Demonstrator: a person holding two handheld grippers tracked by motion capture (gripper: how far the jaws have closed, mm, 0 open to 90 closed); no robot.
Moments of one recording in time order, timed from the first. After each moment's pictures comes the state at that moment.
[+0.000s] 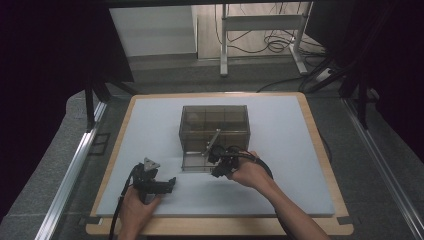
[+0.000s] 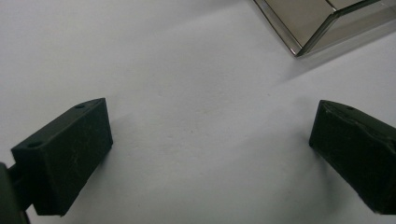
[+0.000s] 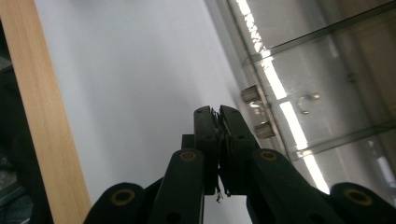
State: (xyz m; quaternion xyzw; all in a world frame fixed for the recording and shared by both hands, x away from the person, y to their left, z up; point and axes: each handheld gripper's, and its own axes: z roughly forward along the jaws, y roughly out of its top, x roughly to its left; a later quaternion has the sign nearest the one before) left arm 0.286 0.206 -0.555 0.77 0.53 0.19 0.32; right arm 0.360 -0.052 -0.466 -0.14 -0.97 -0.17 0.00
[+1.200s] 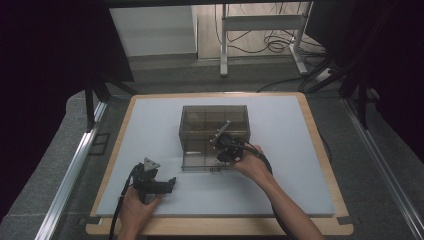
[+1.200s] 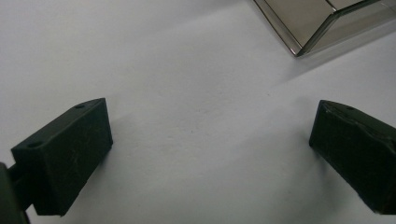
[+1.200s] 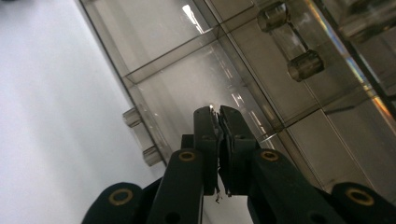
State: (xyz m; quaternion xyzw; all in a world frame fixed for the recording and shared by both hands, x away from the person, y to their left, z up) left arm 0.286 0.206 -0.555 0.77 0.52 0.18 0.32; right arm 0.403 -0.068 -0.487 -0.21 -0.95 -0.20 -0.07
